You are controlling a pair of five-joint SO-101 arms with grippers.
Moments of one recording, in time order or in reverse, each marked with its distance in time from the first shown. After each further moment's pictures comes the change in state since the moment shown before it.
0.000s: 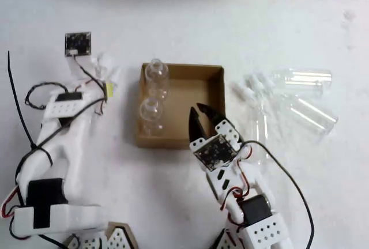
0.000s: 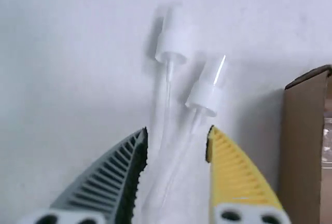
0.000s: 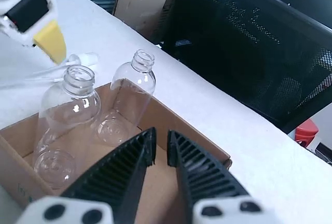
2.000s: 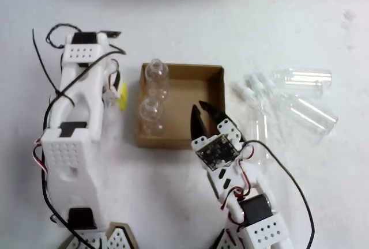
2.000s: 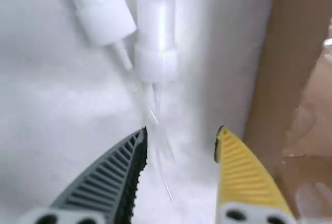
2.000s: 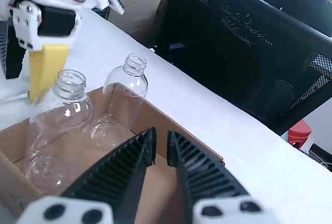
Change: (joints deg) left arm 4.6 42.9 -68.7 71.1 -4.7; right arm 1.1 0.0 0.0 -1.4 0.0
